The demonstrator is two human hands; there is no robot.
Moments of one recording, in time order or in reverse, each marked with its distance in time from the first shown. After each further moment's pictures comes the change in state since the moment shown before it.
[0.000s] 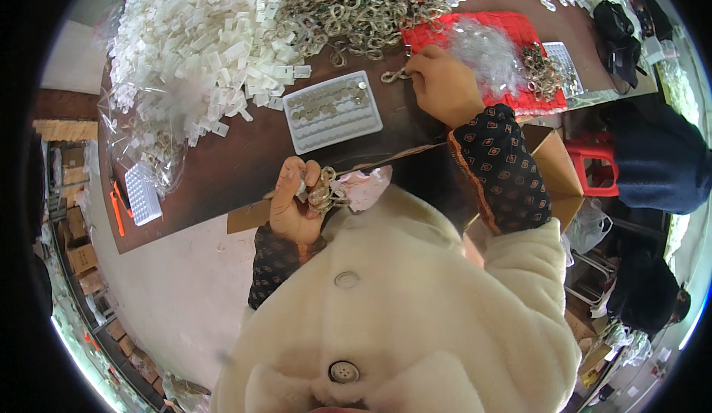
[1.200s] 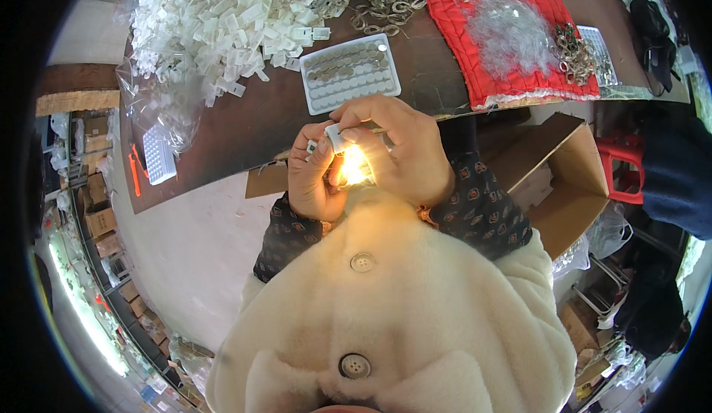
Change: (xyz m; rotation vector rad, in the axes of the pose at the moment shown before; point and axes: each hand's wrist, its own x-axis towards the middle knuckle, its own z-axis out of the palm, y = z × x) left_hand -0.015 -0.019 0.038 0.078 -0.022 0.141; right_hand -0.063 -0.133 -0.014 0.948 -0.014 -0.001
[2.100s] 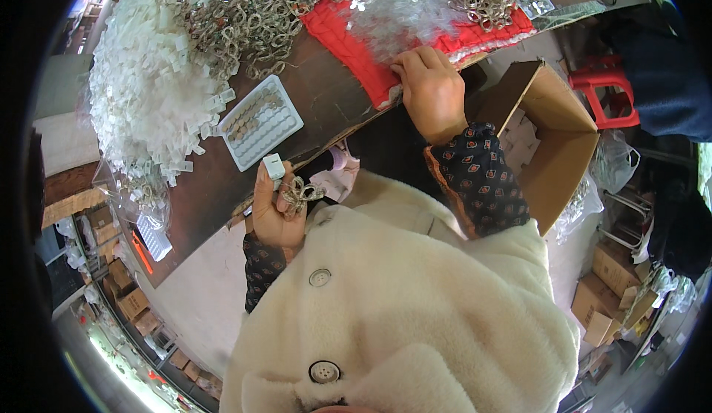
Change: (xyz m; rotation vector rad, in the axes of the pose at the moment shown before) left_hand 0.021 -0.028 -0.004 0.120 0.148 -0.187; right_hand -0.042 0.099 -0.127 -0.978 0.547 0.037
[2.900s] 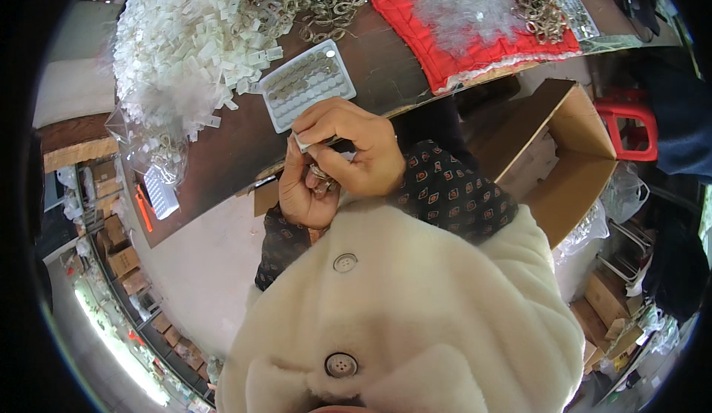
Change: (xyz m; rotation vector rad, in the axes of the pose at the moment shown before) left_hand -0.012 0.014 -0.002 -0.157 -0.166 -0.103; right_hand -0.021 -0.144 0.025 1.306 -0.288 -0.142
